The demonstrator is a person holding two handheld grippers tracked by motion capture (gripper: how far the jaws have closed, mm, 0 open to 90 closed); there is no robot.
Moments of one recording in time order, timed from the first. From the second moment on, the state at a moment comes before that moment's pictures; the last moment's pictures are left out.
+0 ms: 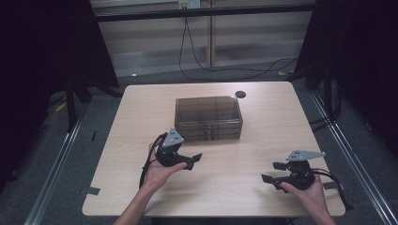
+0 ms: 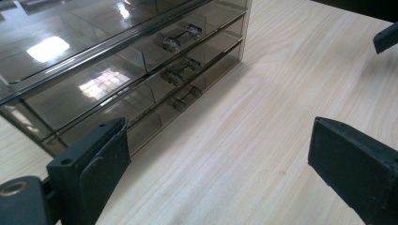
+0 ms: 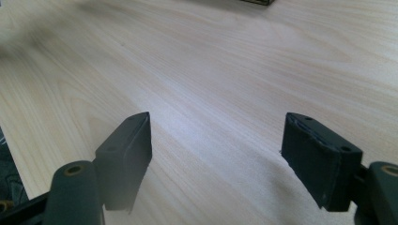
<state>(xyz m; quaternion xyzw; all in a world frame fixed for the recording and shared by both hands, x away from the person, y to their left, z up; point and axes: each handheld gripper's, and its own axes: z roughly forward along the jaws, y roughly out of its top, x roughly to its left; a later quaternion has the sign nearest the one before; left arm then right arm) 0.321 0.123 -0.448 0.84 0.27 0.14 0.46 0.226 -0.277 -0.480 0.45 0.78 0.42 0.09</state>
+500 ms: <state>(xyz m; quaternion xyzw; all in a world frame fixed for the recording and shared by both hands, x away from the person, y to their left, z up) 0.296 0.149 -0.454 0.83 0.30 0.15 0.45 0.227 -0.278 -0.480 0.46 0.78 0.41 0.10</state>
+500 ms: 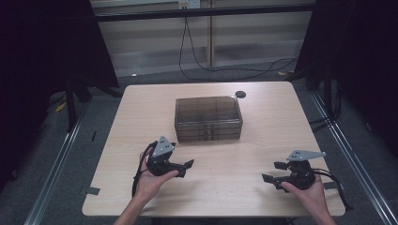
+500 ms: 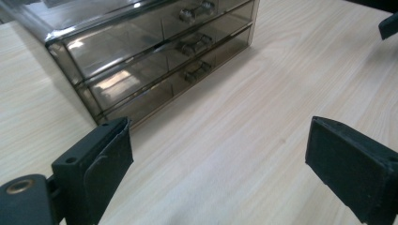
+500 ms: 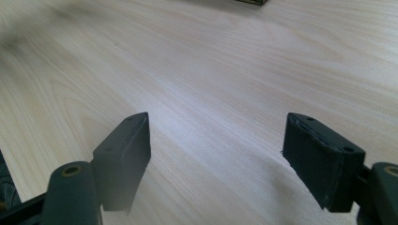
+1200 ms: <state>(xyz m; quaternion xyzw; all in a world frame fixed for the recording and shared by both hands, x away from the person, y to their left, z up) 0.253 0.180 -0.467 0.82 0.31 0.17 0.45 0.226 -0.279 -0.480 0.46 0.78 0.42 0.10</state>
